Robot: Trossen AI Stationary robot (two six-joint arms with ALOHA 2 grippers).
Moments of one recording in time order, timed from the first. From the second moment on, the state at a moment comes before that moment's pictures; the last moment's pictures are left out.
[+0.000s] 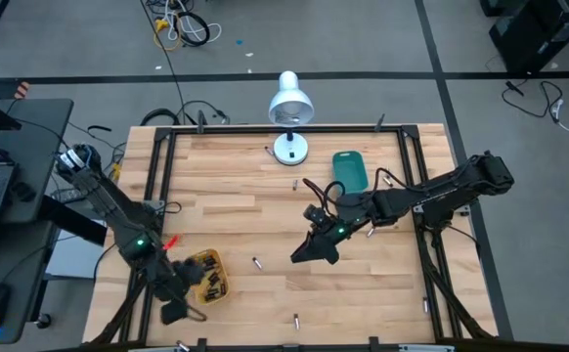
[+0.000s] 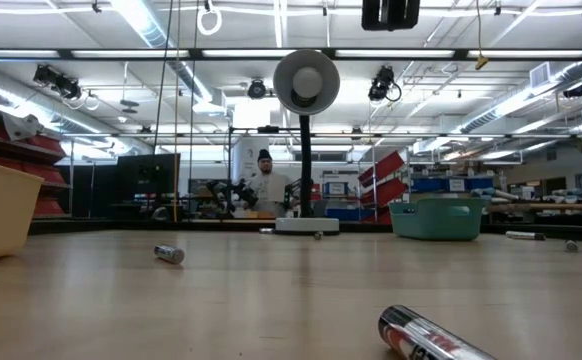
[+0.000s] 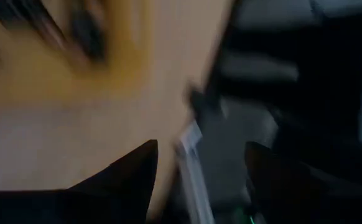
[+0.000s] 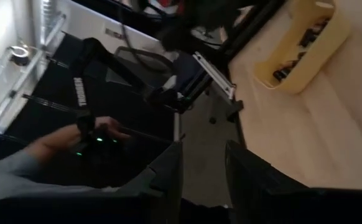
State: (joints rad) left arm -0.87 1.18 0.78 -0.49 0.19 -1.35; right arm 0.23 1.48 1.04 0.17 -0.31 1.08
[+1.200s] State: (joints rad) left arm -1.17 1.47 0.78 0.04 0.26 -1.44; right arm 0.20 1.64 1.16 0.20 -0.52 0.80
